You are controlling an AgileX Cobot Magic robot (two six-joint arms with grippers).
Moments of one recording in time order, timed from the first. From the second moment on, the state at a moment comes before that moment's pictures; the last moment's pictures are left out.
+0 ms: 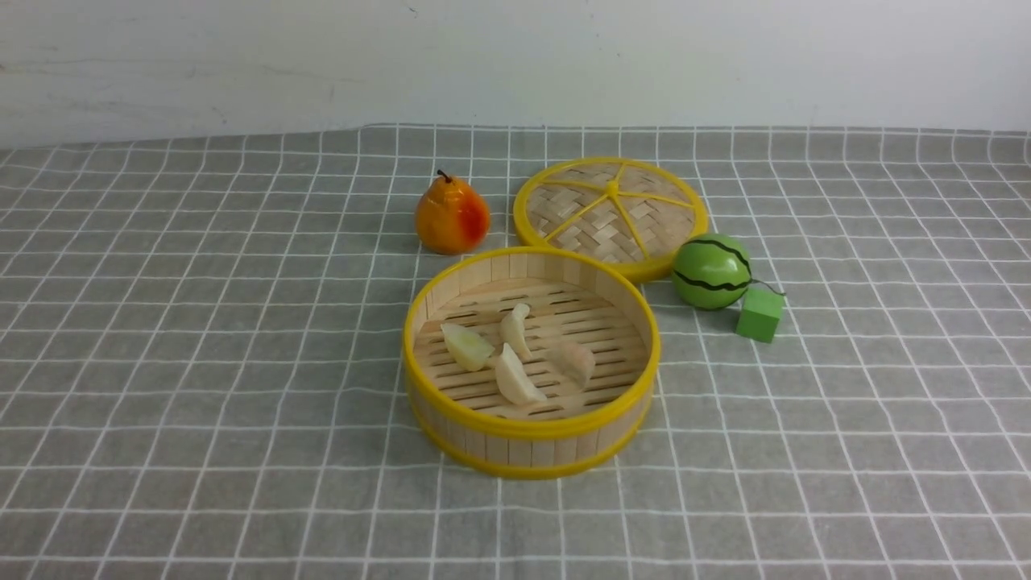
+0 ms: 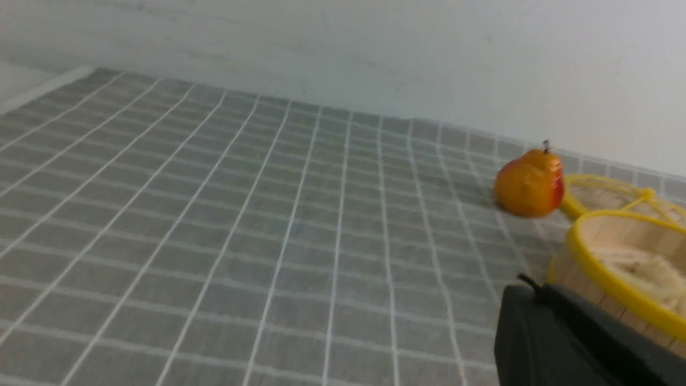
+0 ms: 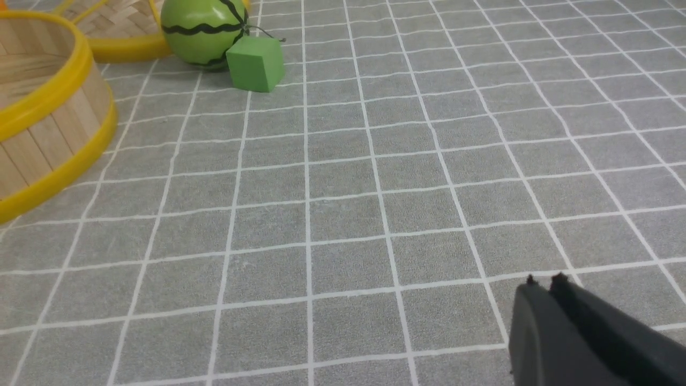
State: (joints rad) right arm -0.04 -0.01 0.02 -0.06 0.38 0.19; left arm 0.02 -0.01 0.01 0.00 0.15 -0.24
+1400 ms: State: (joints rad) right arm -0.04 -0.01 0.02 -0.06 0.38 0.21; left arm 0.02 -0.01 0.03 0.01 0.36 -0.24
